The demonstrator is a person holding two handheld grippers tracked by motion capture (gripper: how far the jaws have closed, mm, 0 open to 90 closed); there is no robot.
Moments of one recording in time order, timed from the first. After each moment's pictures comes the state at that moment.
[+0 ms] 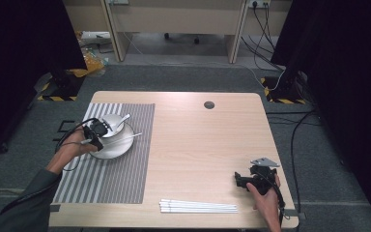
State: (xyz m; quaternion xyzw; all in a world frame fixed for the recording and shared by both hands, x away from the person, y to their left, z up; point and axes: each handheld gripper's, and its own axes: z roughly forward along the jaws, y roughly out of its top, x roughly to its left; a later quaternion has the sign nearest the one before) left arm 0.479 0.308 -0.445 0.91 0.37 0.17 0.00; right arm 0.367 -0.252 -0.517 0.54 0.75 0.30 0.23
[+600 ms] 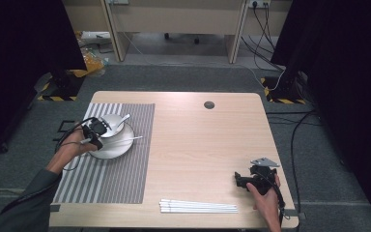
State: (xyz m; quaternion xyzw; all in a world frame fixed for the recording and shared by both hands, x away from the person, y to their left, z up) left arm 0.481 0.310 -0.445 0.91 0.38 0.17 0.01; right arm 0.367 -0.252 -0.517 0.54 0.75 0.30 0.23
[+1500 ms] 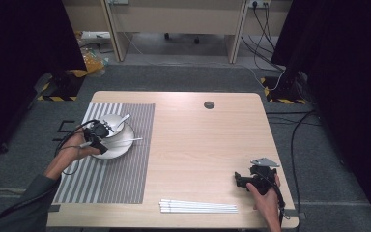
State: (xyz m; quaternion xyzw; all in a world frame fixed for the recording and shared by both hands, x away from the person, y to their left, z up) left arm 0.457 0.292 -0.433 0.92 0.37 0.15 0.06; right arm 0.367 -0.252 -0.517 0.54 0.75 0.30 0.23
